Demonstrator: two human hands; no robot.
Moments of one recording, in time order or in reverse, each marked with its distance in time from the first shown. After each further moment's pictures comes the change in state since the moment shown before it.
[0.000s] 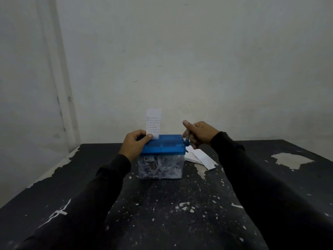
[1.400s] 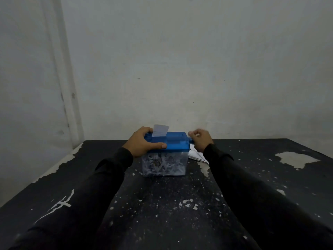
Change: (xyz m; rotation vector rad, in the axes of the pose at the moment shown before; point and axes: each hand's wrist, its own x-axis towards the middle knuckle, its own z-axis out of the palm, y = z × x) left_hand 0.003 0.002 -0.009 0.179 -0.255 -0.027; right_hand 0.036 0.064 0.035 -0.074 0.432 0.017
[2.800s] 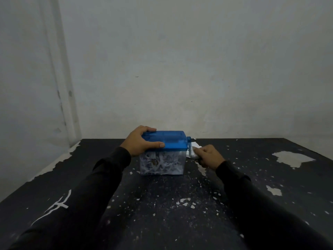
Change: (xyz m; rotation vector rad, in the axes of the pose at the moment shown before) left_hand 0.000 -0.005 0.001 -0.024 0.027 0.004; right_hand -0.067 0.023 -0.031 0.097 -0.273 0.015
